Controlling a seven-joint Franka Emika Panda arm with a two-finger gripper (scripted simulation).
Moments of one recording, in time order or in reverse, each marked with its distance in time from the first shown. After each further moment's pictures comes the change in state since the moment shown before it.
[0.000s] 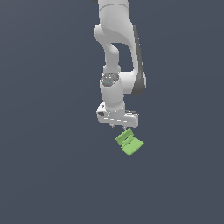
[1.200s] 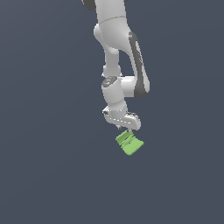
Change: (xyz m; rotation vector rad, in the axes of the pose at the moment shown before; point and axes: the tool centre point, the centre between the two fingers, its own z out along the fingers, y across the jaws) arm -0.014 -0.024 0.030 0.181 0.086 0.274
